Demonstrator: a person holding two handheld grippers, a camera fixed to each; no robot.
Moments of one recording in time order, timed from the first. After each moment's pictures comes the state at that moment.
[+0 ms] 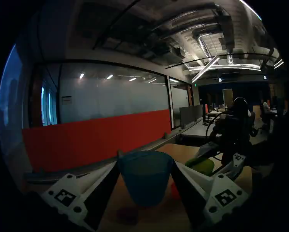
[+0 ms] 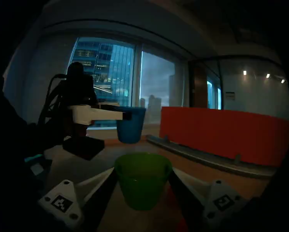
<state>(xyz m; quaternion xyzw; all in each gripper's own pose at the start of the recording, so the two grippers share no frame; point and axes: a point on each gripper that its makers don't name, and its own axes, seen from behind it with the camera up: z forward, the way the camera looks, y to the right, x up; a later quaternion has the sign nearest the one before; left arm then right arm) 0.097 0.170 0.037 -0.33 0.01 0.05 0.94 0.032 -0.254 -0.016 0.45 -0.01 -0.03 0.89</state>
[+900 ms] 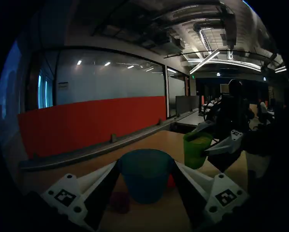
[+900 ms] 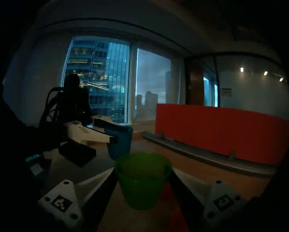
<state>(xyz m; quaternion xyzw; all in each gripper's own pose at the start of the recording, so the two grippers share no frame) 0.043 0.171 0.026 -0.35 -0.05 0.05 0.93 0.038 -0.229 -0.018 0.44 -0.03 -0.03 0.90</state>
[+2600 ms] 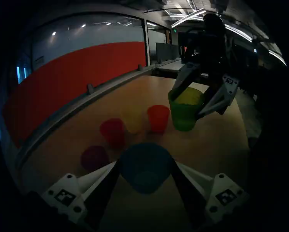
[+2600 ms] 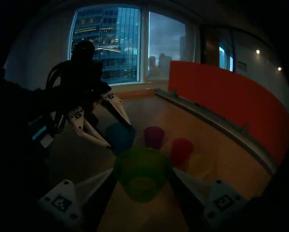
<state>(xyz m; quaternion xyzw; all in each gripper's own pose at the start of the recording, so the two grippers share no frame) -0.107 0.183 -0.007 -0.41 -0.24 0.17 0.86 -0.064 -0.216 -0.030 0.48 -0.20 -0.12 0.85</state>
